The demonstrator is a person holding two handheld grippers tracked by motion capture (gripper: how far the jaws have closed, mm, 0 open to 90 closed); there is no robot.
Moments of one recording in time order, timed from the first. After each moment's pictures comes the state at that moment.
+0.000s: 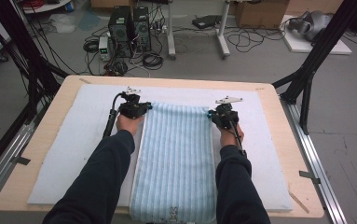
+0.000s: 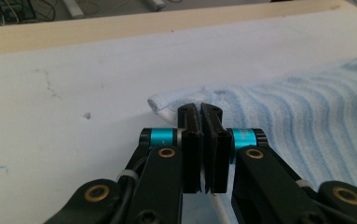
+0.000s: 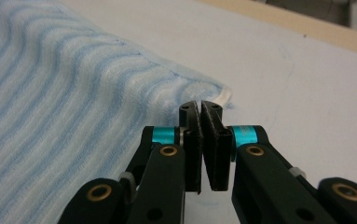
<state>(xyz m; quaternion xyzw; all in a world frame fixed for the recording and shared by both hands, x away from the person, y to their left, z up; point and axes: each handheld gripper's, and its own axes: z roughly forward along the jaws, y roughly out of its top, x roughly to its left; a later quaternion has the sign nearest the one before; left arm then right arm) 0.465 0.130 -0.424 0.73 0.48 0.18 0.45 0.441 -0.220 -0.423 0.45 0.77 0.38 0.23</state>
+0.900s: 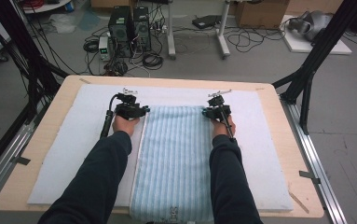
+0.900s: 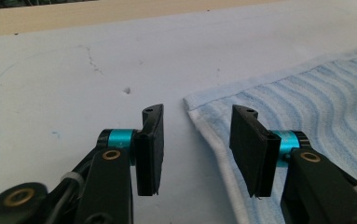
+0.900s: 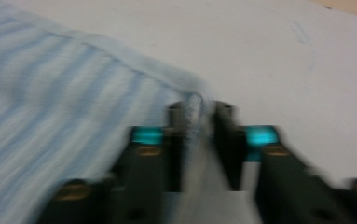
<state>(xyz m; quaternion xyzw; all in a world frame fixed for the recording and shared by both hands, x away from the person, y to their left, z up) 0.462 0.141 -0.422 0.72 0.51 0.21 0.41 0.490 -0.203 -0.441 0.48 0.79 0.32 0.20</state>
